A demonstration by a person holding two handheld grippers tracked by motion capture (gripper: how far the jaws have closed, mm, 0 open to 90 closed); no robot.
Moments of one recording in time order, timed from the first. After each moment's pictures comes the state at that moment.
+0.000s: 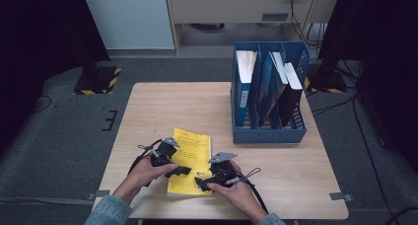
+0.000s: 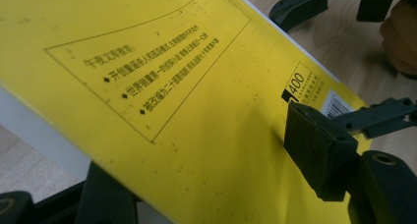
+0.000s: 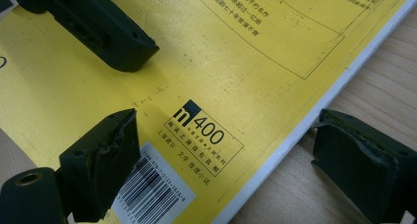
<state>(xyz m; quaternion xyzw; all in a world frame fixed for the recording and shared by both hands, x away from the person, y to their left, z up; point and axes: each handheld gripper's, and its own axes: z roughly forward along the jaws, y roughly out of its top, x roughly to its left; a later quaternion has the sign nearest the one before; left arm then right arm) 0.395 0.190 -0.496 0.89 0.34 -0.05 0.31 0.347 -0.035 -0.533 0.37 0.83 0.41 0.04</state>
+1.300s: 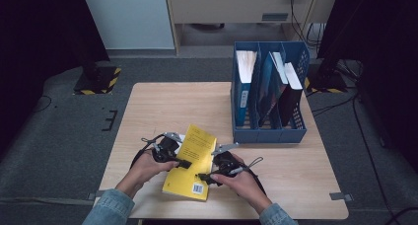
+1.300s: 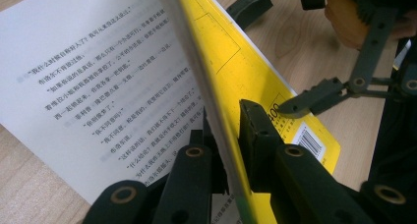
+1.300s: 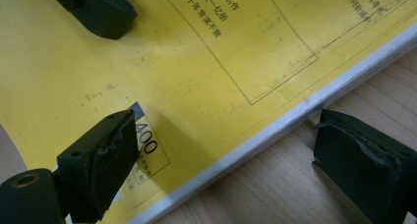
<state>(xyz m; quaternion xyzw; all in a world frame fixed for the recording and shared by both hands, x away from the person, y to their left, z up) 0.400 0.186 -0.472 0.89 0.30 -0.08 0.32 0.375 -0.047 -0.526 0.36 0.85 0.39 -0.01</state>
